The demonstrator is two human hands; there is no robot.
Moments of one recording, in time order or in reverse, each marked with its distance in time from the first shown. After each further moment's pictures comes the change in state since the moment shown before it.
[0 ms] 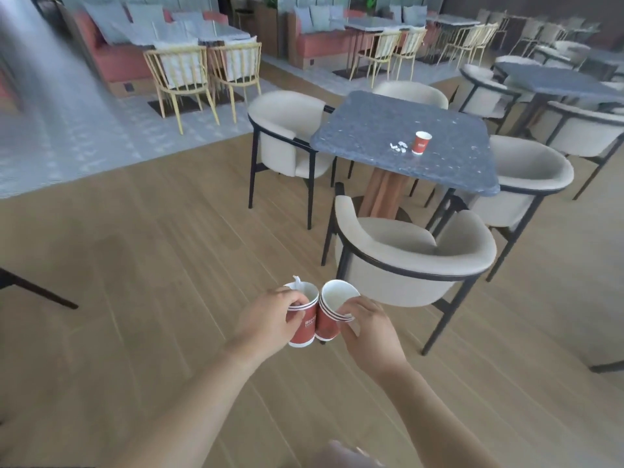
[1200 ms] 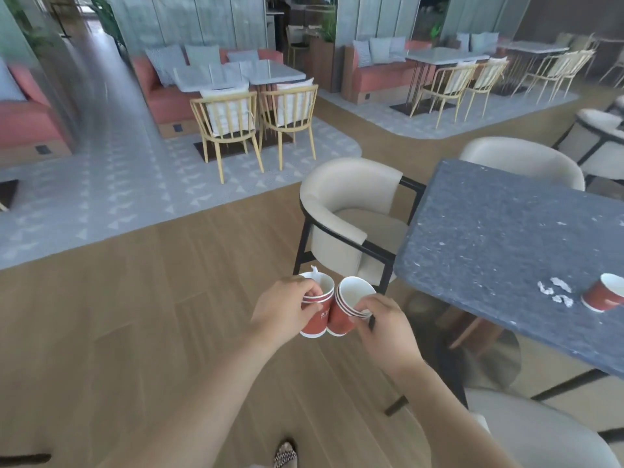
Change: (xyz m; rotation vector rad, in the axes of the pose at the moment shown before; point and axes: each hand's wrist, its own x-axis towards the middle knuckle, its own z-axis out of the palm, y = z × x) left_hand 0.638 -0.251 -0.180 0.077 0.136 -0.050; right_hand 0.698 0.006 0.207 0.108 -0.038 -0.114
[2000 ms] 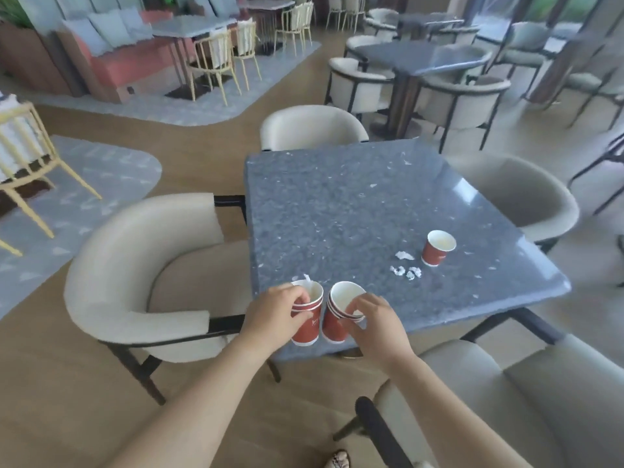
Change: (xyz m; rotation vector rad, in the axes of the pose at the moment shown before) left_hand 0.340 0.156 0.183 -0.014 -0.454 0.549; right_hand 0.140 0.227 -0.119 -0.142 0.333 0.628
